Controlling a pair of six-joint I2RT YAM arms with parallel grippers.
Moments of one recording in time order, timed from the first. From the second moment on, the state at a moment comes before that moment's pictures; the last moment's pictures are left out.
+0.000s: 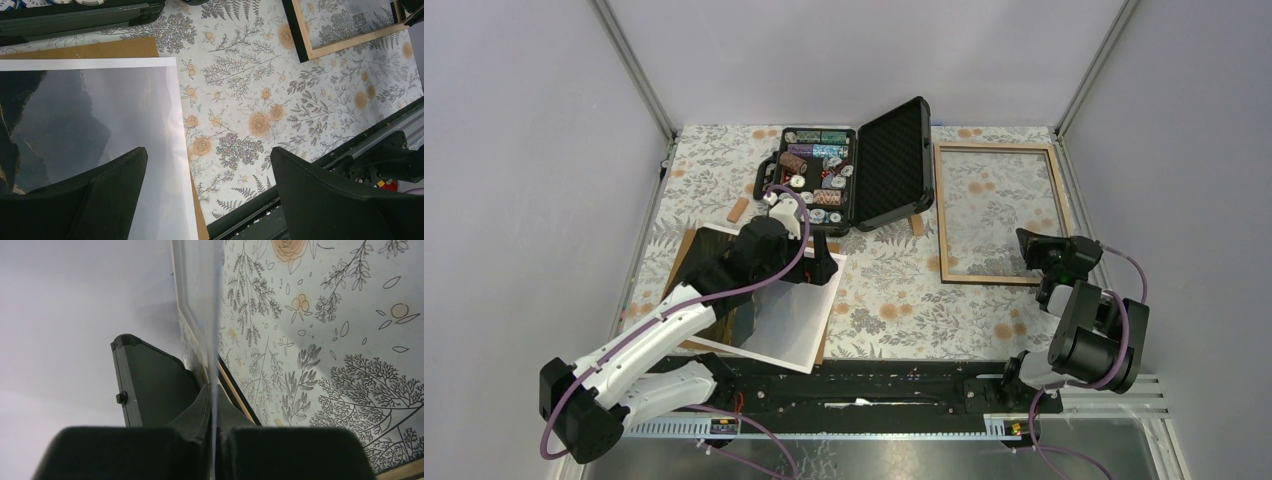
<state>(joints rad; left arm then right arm) -0.70 0.98 0.82 -0.45 0.00 -0.49 -0.45 1.42 0.35 0.63 -0.37 1.36</state>
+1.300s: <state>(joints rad) -0.71 0.97 0.82 -0.45 0.00 -0.48 -0.47 1.34 0.32 0.58 -0.35 1.31</state>
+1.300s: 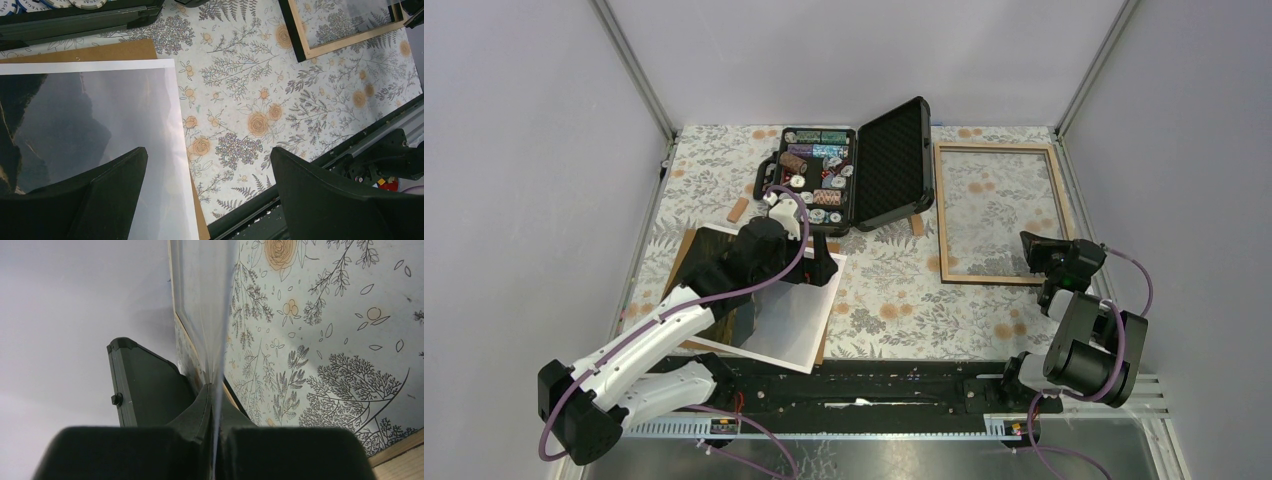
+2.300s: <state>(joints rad) -0.71 0.96 0.82 -0.45 0.00 -0.48 -0.47 1.33 0.30 0.57 -0.36 1.29</state>
